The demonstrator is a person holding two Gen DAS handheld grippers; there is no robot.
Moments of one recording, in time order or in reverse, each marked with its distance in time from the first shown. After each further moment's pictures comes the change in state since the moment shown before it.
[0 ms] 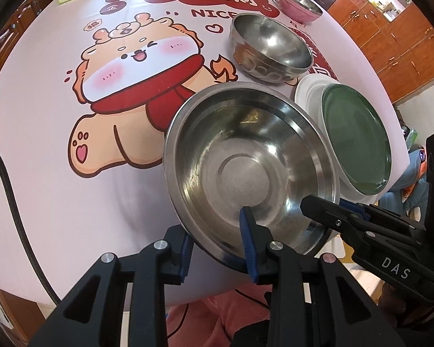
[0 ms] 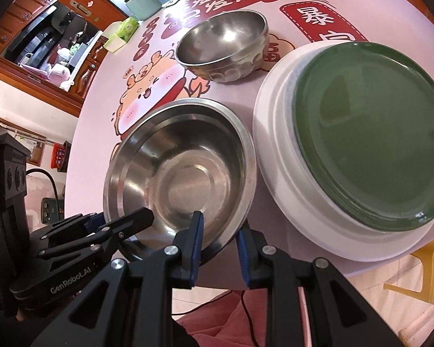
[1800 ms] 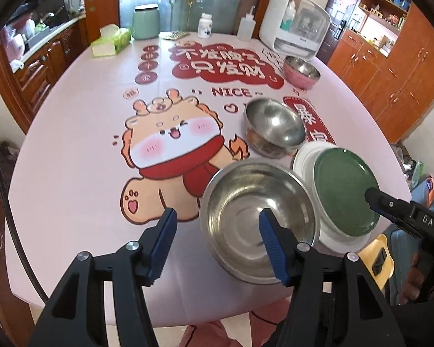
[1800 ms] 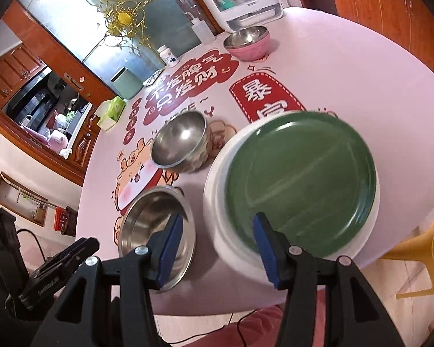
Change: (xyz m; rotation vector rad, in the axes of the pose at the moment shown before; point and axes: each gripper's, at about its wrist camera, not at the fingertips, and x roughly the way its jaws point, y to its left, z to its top) left arm -0.080 0.005 -0.002 -0.009 -0.325 0.088; right arm -0.089 -0.061 0.013 0.125 -0.332 0.008
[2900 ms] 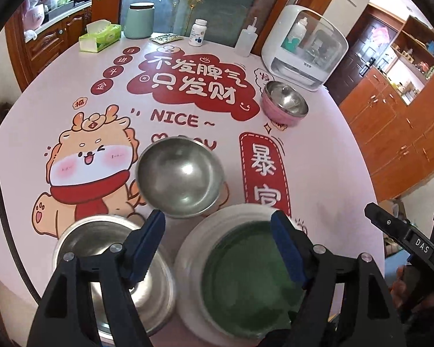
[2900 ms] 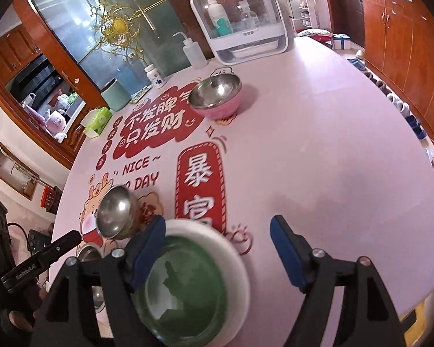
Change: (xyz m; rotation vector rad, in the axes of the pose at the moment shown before) left arm 0.054 -0.146 0.083 -0.240 -0.034 0.004; right arm -0.008 -0.116 0.178 -0.204 0.032 -0.013
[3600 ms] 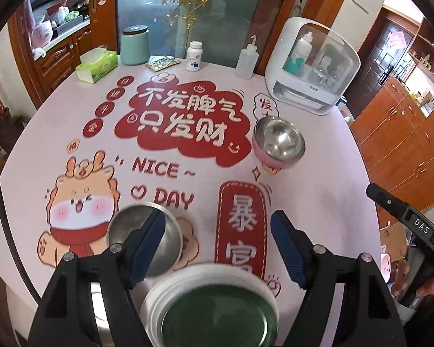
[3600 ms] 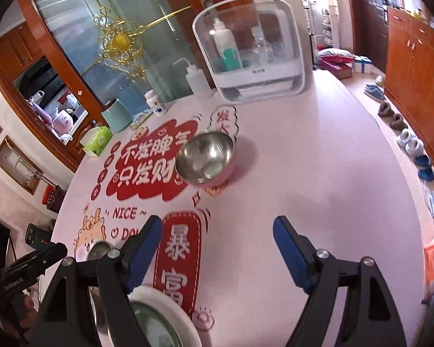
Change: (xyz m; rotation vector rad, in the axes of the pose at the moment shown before) left arm 0.012 -0.078 0.096 -0.018 -0.023 0.118; right arm 0.021 -0.025 0.141 -0.125 -0.031 0.056
